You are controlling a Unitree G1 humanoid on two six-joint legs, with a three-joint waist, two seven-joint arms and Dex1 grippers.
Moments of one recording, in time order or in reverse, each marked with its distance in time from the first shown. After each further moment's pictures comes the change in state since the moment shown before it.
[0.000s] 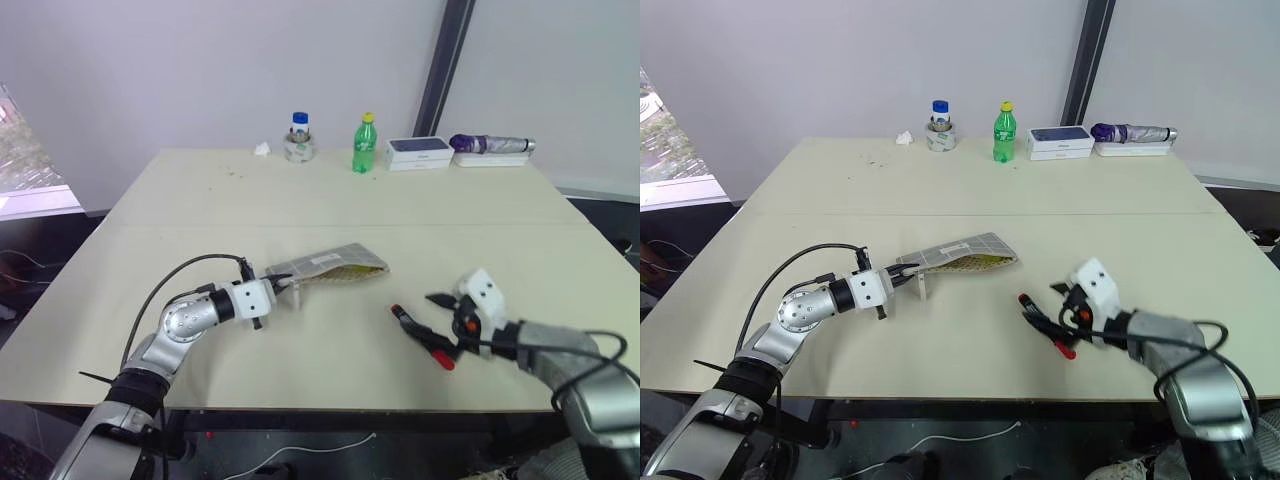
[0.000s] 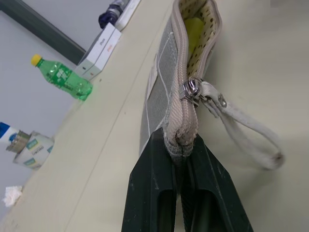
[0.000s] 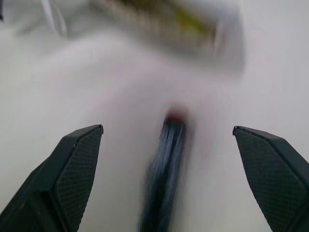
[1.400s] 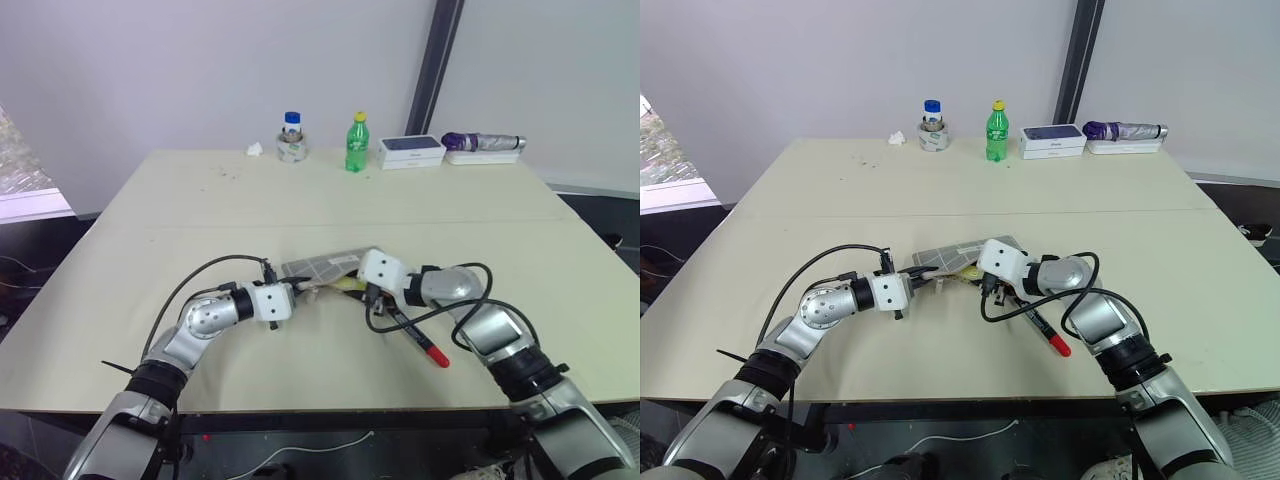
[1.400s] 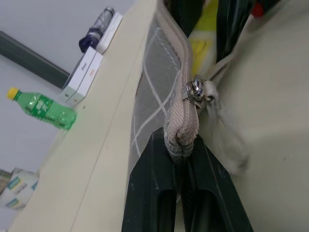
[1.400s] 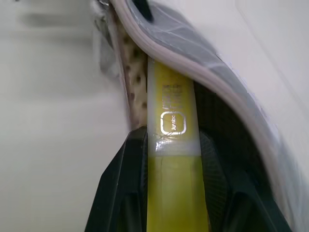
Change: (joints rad) left arm -0.067 -0.051 -0.054 0.020 0.057 -0.017 0.000; right arm -0.617 0.018 0.582 0.529 -0.456 -0.596 0.083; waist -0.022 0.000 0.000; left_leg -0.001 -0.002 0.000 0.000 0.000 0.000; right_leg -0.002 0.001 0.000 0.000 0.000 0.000
